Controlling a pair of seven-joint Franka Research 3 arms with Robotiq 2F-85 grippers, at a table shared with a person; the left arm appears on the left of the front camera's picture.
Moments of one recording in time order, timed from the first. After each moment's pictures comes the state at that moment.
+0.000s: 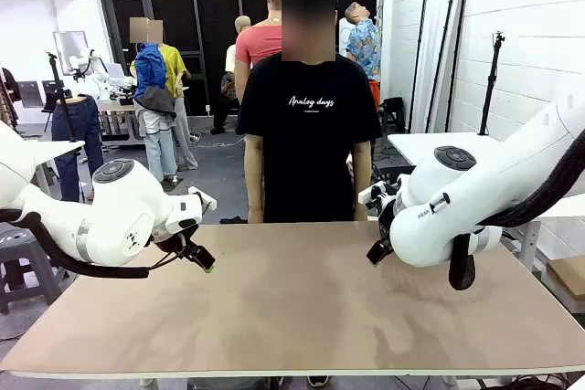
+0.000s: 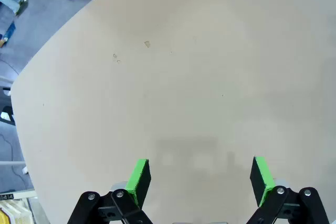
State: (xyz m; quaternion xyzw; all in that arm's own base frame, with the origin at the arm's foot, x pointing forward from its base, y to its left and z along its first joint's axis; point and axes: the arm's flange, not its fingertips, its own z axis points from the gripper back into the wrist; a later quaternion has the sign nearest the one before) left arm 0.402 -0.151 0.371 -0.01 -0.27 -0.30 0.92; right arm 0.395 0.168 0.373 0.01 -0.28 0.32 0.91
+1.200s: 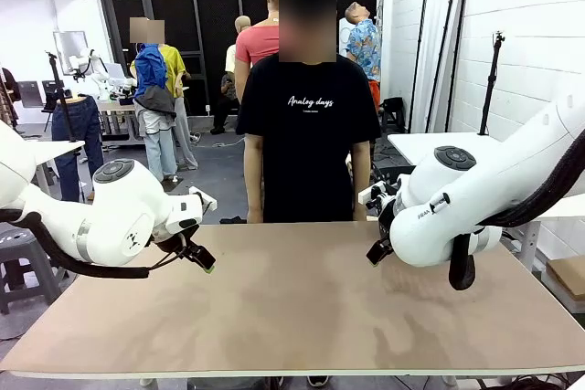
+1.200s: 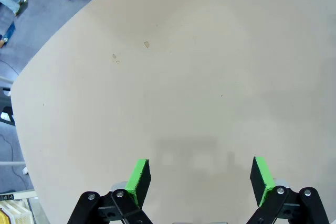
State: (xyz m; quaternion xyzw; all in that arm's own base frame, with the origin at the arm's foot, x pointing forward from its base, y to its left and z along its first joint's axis) left arm 0.402 -0.151 0.371 -0.01 -0.27 -0.30 0.92; right arm 0.395 0.168 0.373 0.01 -0.28 0.32 0.91
